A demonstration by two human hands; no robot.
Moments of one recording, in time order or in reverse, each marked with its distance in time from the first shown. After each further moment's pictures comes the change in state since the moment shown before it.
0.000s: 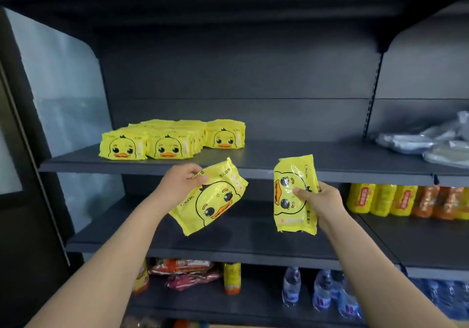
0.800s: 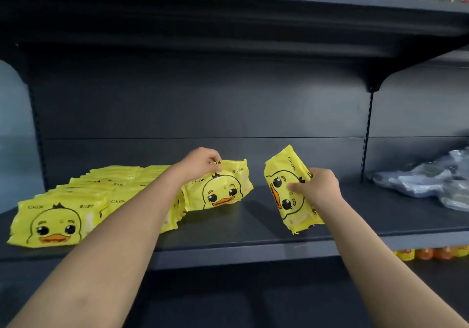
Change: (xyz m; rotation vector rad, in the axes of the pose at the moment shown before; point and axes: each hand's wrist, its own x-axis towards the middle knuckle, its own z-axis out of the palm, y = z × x) left_hand 0.288 -0.001 -0.011 0.170 -0.201 0.313; right_hand 0.145 -0.102 0.103 -0.525 0.268 -0.252
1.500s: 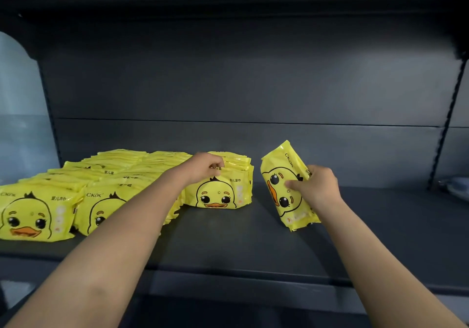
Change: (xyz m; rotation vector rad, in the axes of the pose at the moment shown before) left_hand 0.084 -0.078 0.060 0.296 -0.080 -0.078; right_hand 0.103 0.039 0.071 0.025 -0.181 -0.071
